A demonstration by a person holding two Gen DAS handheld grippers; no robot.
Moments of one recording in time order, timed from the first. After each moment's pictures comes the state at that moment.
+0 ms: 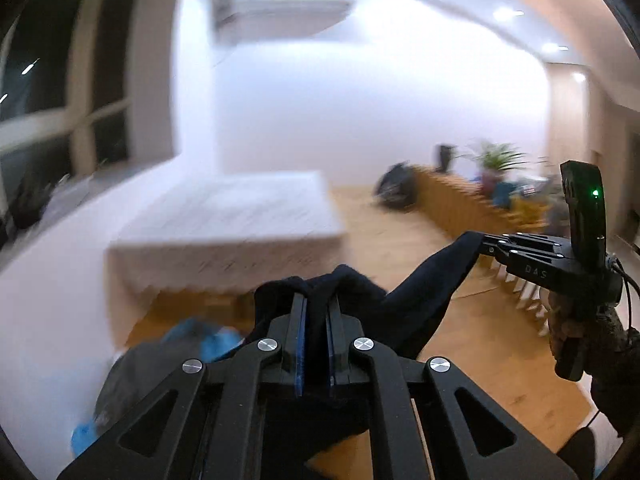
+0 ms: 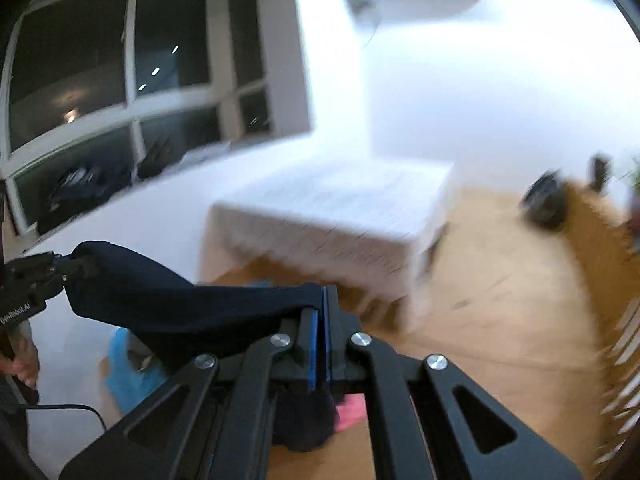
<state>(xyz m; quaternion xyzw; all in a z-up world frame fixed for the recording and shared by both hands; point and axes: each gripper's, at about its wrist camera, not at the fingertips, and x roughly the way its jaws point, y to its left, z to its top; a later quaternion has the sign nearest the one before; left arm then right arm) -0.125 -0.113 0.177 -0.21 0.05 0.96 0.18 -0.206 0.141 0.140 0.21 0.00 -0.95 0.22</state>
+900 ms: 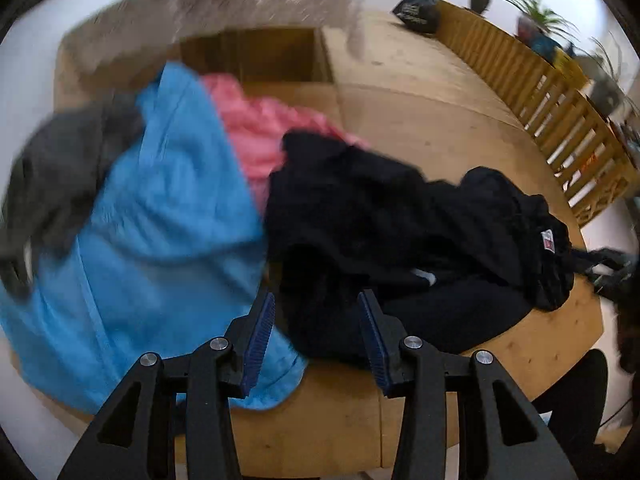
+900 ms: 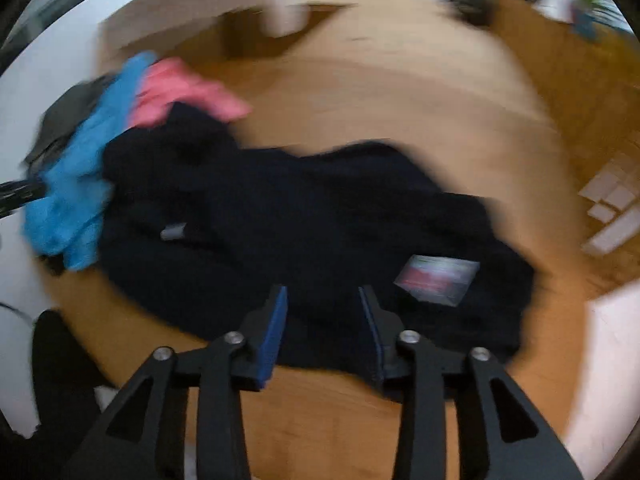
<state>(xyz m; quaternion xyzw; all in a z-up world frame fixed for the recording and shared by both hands) -0.115 -0.145 -0.140 -0.52 0.01 0.84 0.13 -0.151 0.190 -0.191 0.53 0.05 -0.83 0.15</state>
